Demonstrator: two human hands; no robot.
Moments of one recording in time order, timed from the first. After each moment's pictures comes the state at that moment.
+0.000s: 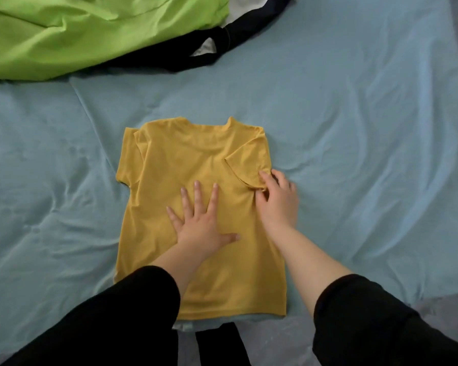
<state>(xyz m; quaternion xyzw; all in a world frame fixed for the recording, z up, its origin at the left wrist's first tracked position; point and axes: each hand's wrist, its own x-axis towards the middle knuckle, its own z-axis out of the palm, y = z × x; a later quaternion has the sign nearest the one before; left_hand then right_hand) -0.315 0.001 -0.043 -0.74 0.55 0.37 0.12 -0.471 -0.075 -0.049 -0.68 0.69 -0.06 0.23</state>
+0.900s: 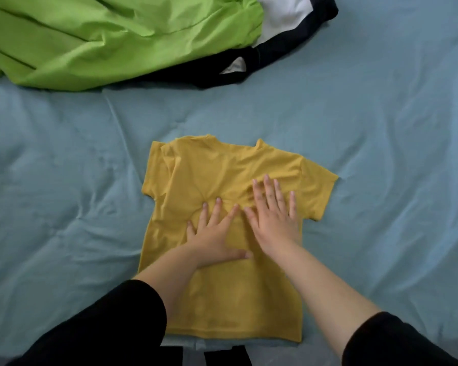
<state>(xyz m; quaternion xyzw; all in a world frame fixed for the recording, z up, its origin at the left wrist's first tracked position) -0.266 -0.016 -0.020 -0.66 0.53 0.53 0.10 -0.420 -0.073 -0.031 -0.80 0.56 0.13 0.19</state>
